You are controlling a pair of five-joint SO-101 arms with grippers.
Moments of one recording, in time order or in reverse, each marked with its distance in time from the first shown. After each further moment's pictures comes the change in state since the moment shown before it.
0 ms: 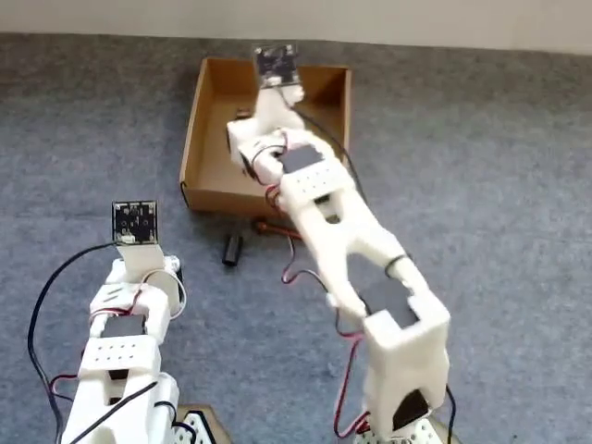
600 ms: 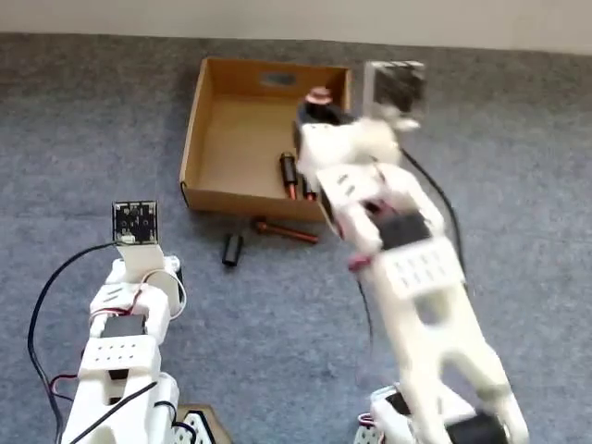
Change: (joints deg) left arm 0.0 0.0 0.0 0.1 0.0; right arm 7.6 -47.9 33.2 0.1 0.0
